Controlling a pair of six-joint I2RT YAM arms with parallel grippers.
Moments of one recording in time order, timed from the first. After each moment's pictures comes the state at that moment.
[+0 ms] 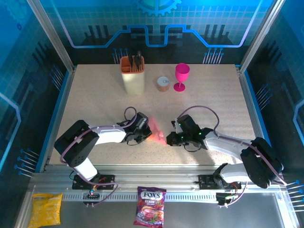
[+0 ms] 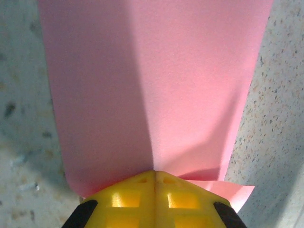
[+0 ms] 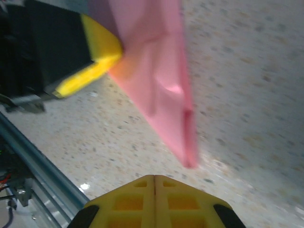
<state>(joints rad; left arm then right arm) -0.70 1.65 0.71 -0.03 0.07 -1.36 0.69 1.33 0.58 -0.16 -0.36 0.68</state>
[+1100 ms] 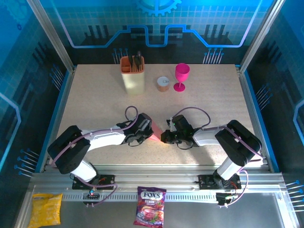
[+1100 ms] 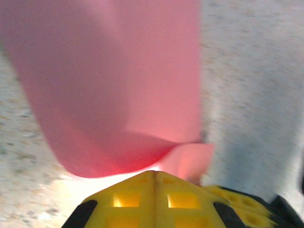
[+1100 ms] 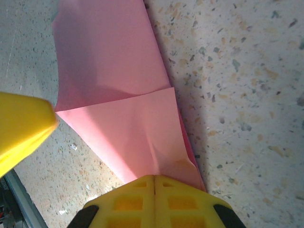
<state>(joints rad) -0.78 1.54 0.77 -0.16 -0.04 -1.33 0.67 1.63 0.56 0.21 -0.38 0.74</state>
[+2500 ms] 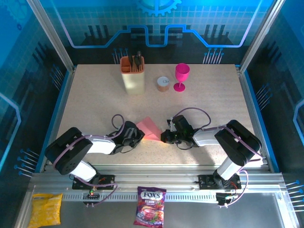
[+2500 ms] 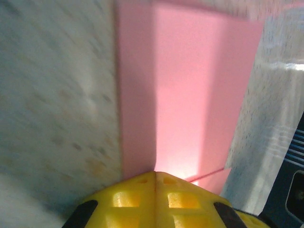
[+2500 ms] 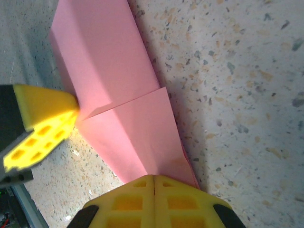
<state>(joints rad) -0.62 1.51 0.38 0.37 0.05 -1.47 0.67 1.64 0.55 0.22 -0.36 0.77</state>
